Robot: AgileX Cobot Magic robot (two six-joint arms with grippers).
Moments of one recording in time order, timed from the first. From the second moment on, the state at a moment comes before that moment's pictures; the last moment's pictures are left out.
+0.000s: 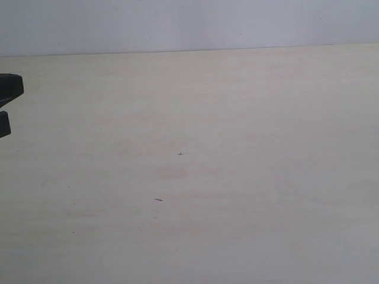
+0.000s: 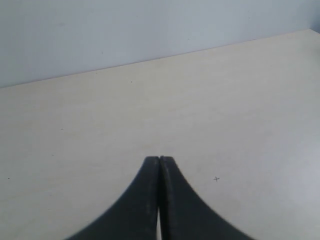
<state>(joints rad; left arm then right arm) -0.36 0.84 -0.45 -1.13 0.16 1.10 0.29 0.37 -0.62 0.72 0.64 -0.57</state>
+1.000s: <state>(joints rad) -0.36 0.82 -0.45 -1.16 0.19 1.05 0.29 0.26 -0.62 0.73 0.62 -0.57</state>
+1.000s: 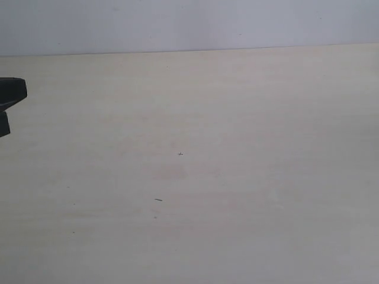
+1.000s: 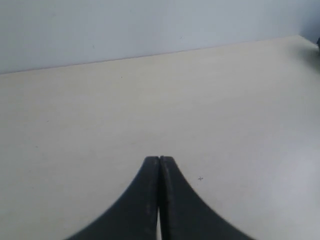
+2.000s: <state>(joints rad) -0.28 0.53 -0.31 -0.77 0.08 0.33 0.29 0.26 -0.62 0.73 0.62 -0.57</state>
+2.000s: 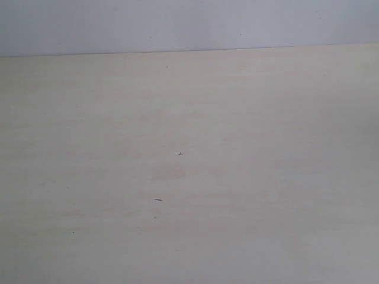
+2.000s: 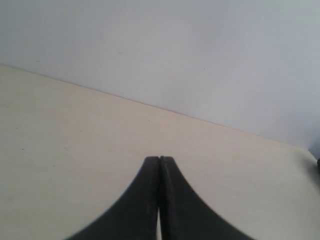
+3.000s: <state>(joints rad) -0.08 0.27 -0.19 0.39 0.26 -0.58 0.29 0.26 -0.62 0.73 0.62 -0.57</state>
